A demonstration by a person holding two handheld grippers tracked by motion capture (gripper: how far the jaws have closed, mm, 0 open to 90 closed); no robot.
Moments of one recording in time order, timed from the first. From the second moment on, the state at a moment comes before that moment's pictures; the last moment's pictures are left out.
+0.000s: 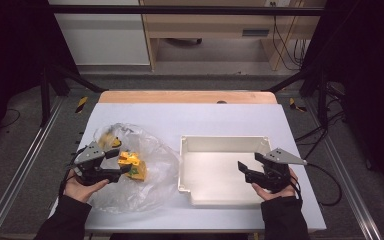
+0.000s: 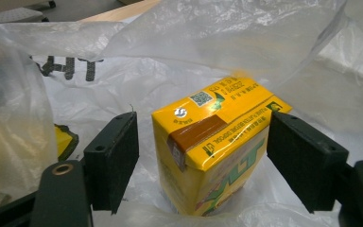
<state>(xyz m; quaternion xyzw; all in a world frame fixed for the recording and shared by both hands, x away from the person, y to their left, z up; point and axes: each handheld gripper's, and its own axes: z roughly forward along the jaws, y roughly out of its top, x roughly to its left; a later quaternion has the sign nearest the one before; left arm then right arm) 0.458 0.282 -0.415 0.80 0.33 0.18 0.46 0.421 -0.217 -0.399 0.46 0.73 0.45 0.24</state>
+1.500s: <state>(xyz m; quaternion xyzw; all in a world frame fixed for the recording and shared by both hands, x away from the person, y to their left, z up) 0.472 0.265 -0.412 0.84 0.29 0.16 0.43 0.423 -0.216 -0.415 0.46 0.75 0.41 0.24</state>
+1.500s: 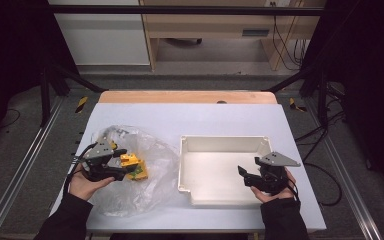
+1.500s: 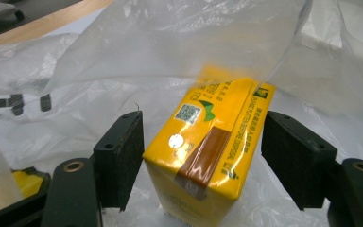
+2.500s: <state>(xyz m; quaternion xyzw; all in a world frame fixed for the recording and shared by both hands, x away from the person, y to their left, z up) 0.471 0.247 -0.407 0.85 0.31 0.17 0.39 0.423 -0.217 -0.414 0.46 0.74 0.42 0.24</state>
